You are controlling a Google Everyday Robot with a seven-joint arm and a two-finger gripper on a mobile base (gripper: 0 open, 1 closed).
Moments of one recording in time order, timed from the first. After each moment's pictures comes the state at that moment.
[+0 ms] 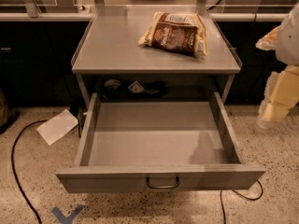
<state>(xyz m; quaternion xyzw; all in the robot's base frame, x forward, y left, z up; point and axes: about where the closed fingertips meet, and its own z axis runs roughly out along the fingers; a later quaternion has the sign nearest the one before) 0.438 -0.217 0.976 -0.60 0.78 -0.03 0.16</state>
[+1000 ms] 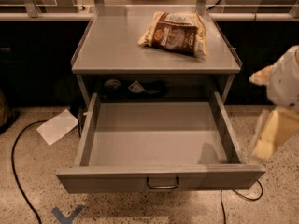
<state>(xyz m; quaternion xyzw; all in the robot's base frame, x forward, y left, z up) 0.410 -0.210 0.918 -0.59 0.79 0.00 0.16</state>
